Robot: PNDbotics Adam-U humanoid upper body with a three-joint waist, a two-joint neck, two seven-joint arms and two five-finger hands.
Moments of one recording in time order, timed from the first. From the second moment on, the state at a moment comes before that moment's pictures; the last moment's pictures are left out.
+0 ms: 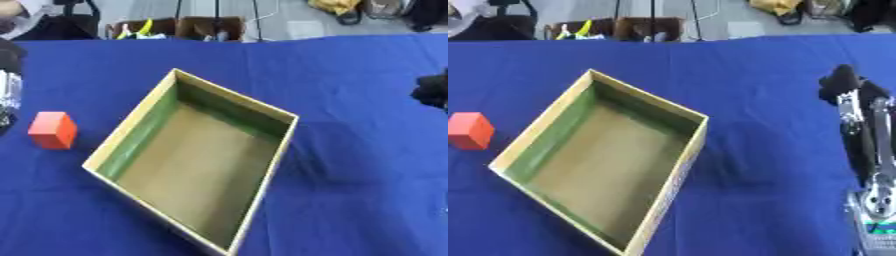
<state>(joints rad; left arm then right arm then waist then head) -0.47 0.56 0.00 -1.92 -0.49 0.07 0.00 -0.33 -0.23 -0.17 -1.94 0.32 0.07 -0.19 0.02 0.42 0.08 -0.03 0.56</state>
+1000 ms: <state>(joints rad) -0.69 0.81 -0.11 -1.62 -0.59 -0.14 -0.32 -0.32 -0.24 -0.15 -1.93 0.32 0.06 -0.18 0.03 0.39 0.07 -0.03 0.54</state>
